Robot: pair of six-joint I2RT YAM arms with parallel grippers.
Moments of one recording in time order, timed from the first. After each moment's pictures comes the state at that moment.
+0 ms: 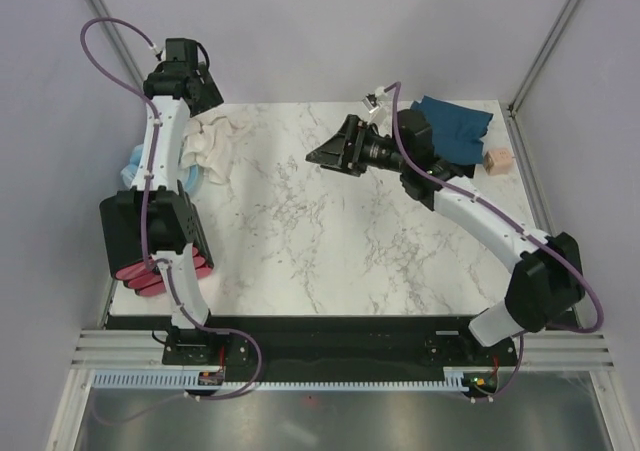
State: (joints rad) left arm -0.03 2.01 2.22 -1.00 -0.29 -0.42; right arm 0.53 1.58 1.30 0.10 -0.60 0.94
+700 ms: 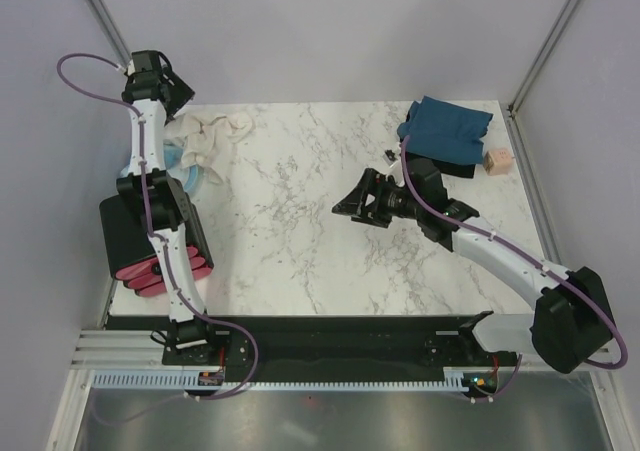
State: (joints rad) left arm 0.20 2.42 2.55 -0.84 -0.08 -0.59; right arm 0.54 1.29 0.87 -0.06 -0.48 0.89
